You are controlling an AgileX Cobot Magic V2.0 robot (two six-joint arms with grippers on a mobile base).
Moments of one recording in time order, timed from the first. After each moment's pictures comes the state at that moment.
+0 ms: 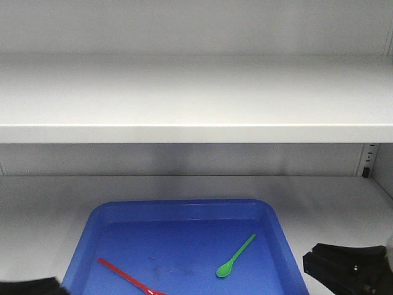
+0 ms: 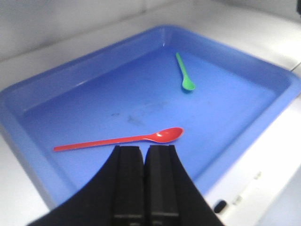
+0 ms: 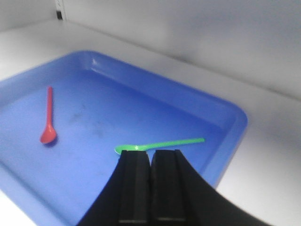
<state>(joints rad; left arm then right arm) -0.33 0.72 -0.55 -1.10 0.44 1.11 0.23 0.85 -0.59 1.28 0.42 -1.41</state>
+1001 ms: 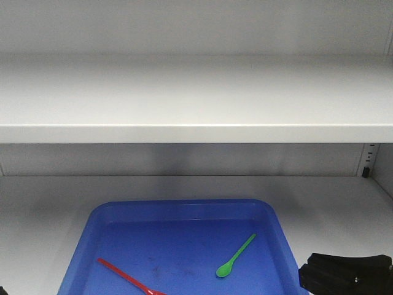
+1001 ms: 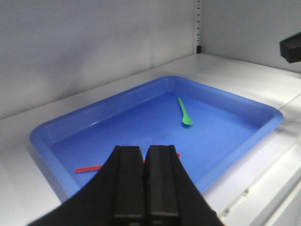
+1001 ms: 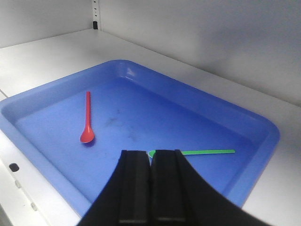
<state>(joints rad) -0.33 0.48 -0.47 -1.11 0.39 1.11 0.23 0.80 -0.59 1.27 0.52 -1.41</state>
